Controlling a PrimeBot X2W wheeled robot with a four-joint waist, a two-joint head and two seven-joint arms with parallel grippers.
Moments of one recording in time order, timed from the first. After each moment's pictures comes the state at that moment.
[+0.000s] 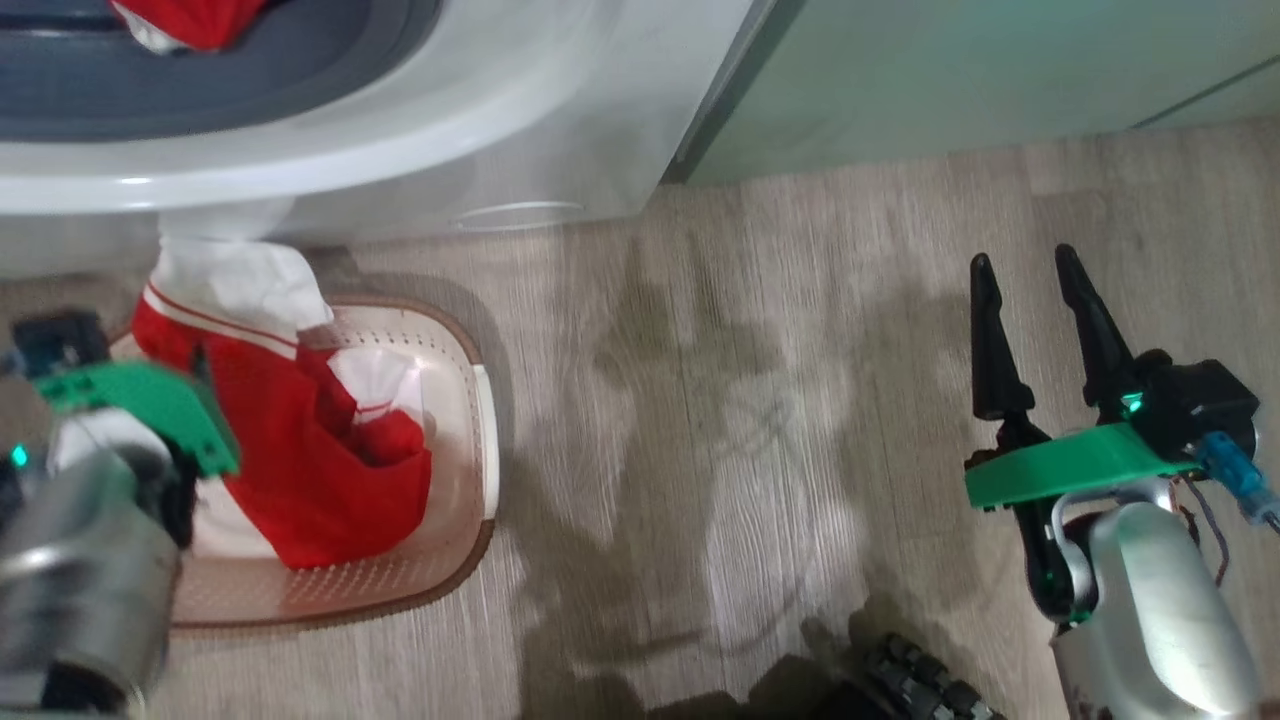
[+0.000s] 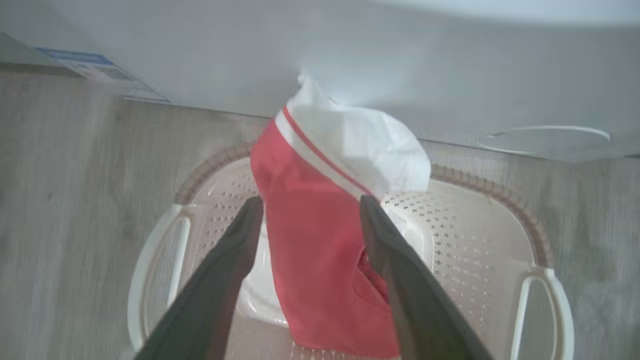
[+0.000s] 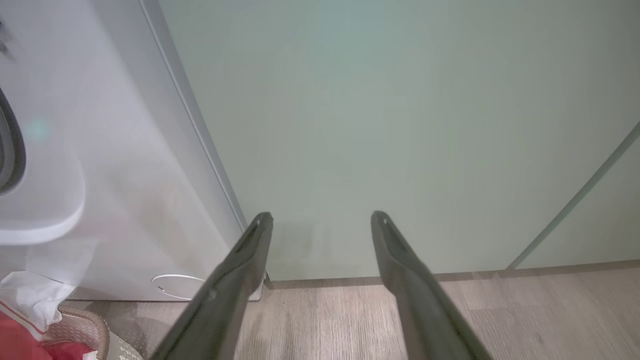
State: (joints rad) left arm -0.77 0.26 -0.17 1.30 -0.51 -0.04 -0.11; right arm -0.32 -0.05 0.08 0.25 0.19 0.13 -0.25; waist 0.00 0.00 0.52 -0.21
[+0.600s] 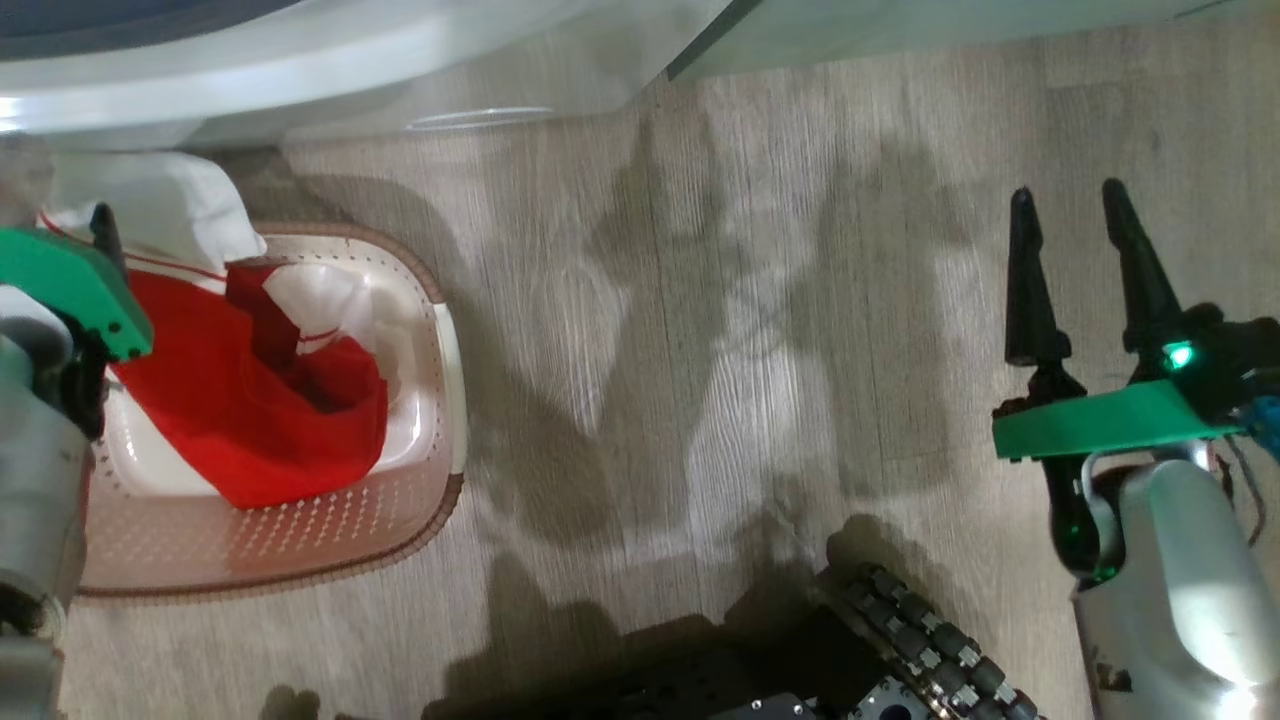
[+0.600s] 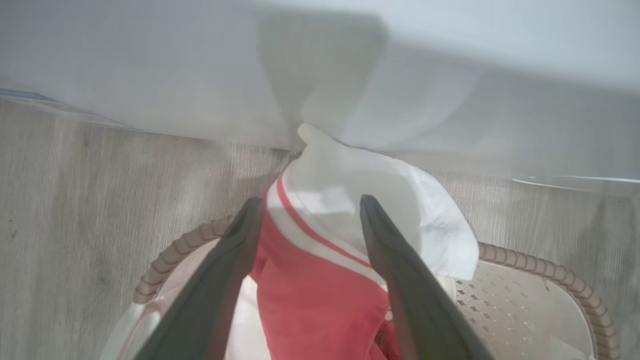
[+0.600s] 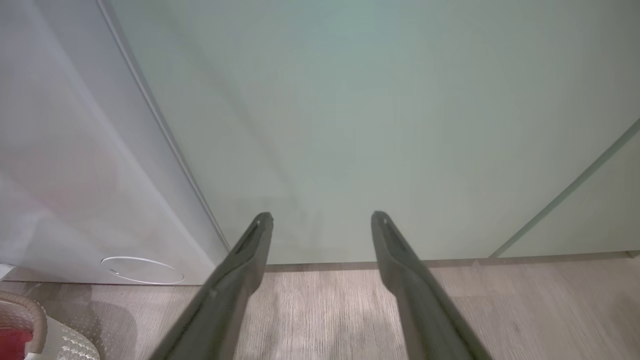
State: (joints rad) left arm -0.97 0.34 -0.18 1.30 -0.52 -0.07 -0.07; right arm -0.37 -0.05 0.04 0.20 0.17 0.13 -0.25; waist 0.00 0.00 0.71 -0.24
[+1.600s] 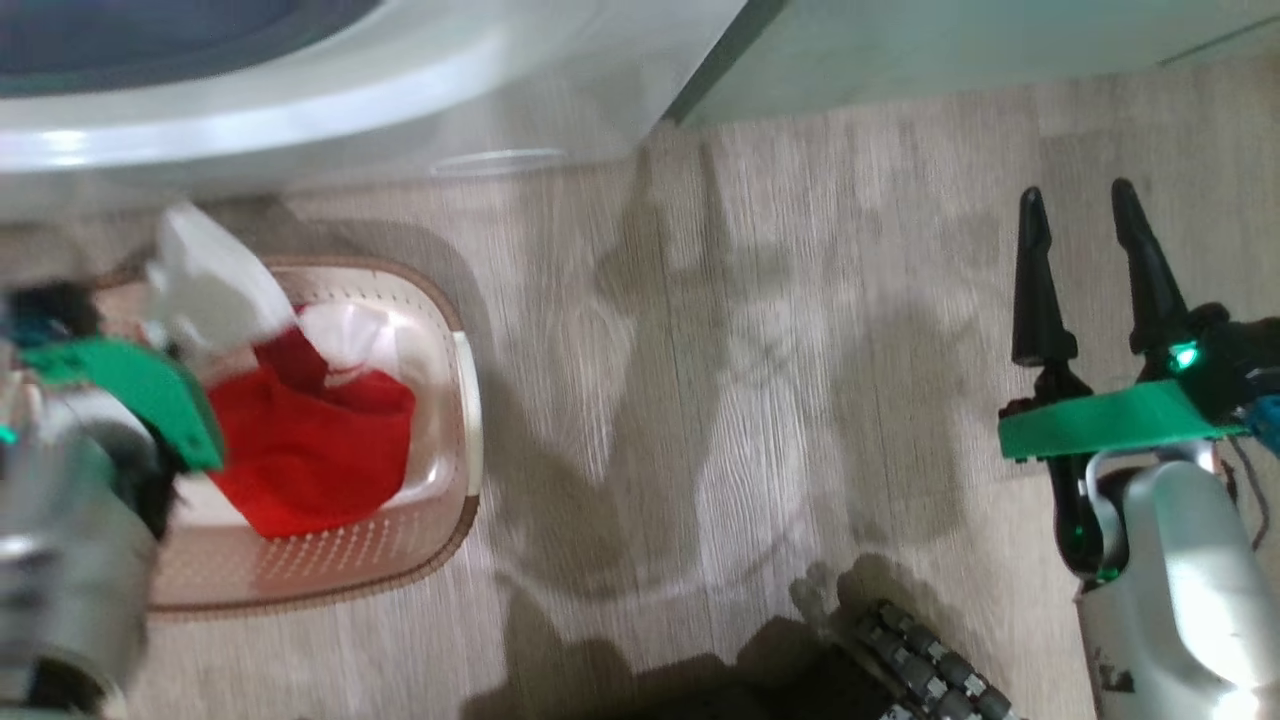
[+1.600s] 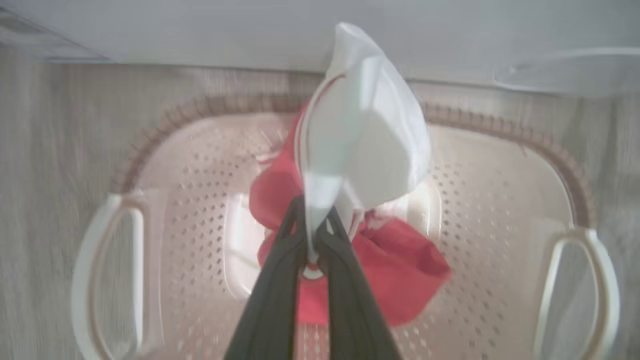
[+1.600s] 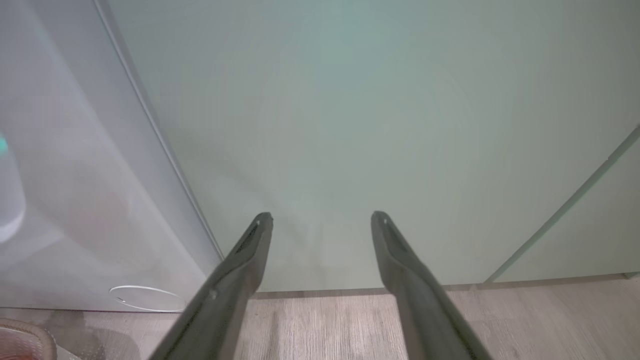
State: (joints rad) left arm -0.85 0.31 -0.26 1.30 -0.54 -0.12 -0.01; right arm -0.38 -0.05 0.03 0.20 0.16 0.13 -0.25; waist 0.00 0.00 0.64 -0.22
